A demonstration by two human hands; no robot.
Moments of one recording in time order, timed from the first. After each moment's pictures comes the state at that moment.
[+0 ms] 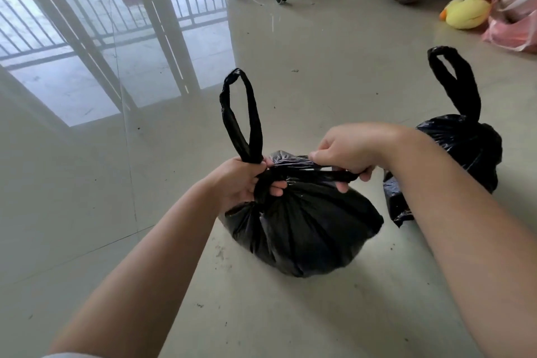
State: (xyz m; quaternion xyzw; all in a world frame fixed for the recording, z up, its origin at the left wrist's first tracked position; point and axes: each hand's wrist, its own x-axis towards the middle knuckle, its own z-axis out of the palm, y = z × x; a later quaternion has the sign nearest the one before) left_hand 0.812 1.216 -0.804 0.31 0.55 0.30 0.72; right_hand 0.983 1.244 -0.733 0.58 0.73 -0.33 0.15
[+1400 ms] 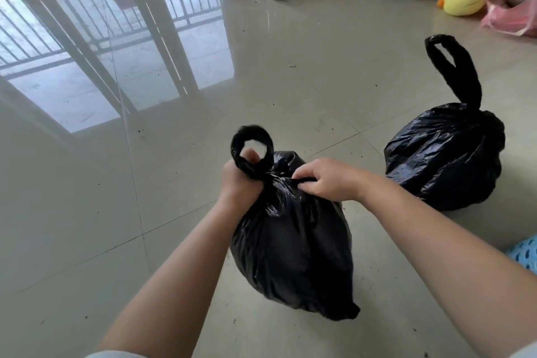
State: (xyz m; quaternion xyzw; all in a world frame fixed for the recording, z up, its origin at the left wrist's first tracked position) left_hand 0.821 1.216 -0.845 0.54 0.70 0.34 0.31; right_hand 0.977 1.230 -0.806 0.50 0.78 -0.38 0.04
